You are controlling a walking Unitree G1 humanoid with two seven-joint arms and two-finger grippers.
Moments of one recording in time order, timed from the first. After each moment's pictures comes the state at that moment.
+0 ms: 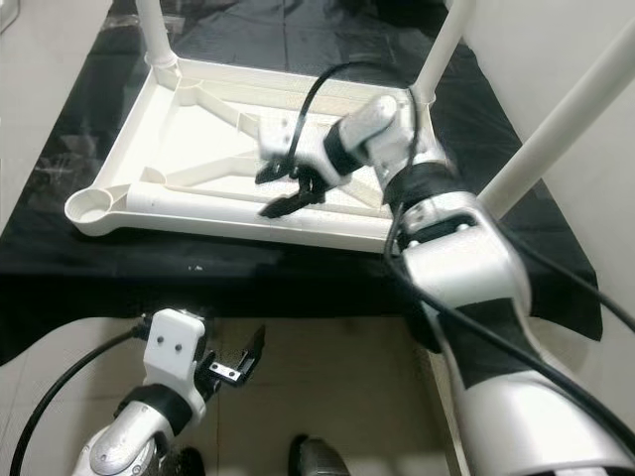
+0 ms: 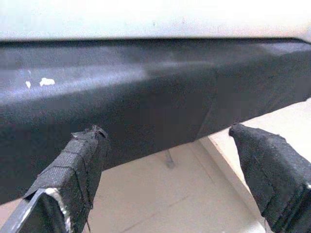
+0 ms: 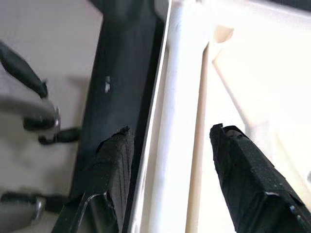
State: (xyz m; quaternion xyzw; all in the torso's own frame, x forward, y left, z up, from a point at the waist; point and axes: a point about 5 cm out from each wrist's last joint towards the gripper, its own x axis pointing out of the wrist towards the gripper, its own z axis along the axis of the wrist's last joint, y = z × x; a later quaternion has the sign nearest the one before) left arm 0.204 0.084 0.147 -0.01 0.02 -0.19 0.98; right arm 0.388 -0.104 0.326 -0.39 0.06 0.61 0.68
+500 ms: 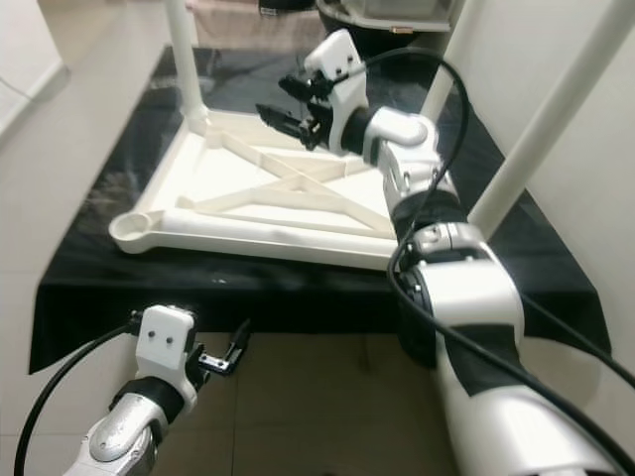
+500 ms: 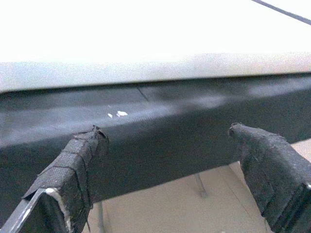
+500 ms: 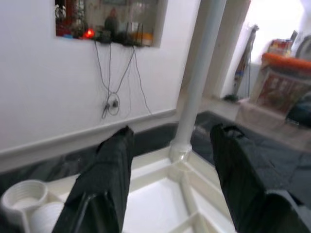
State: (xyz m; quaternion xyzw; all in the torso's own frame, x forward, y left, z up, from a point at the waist) left arm 0.218 0.099 0.140 -0.01 0.01 -0.15 0.99; right arm 0.401 -0.125 0.295 -0.04 -0.18 0.33 0.93
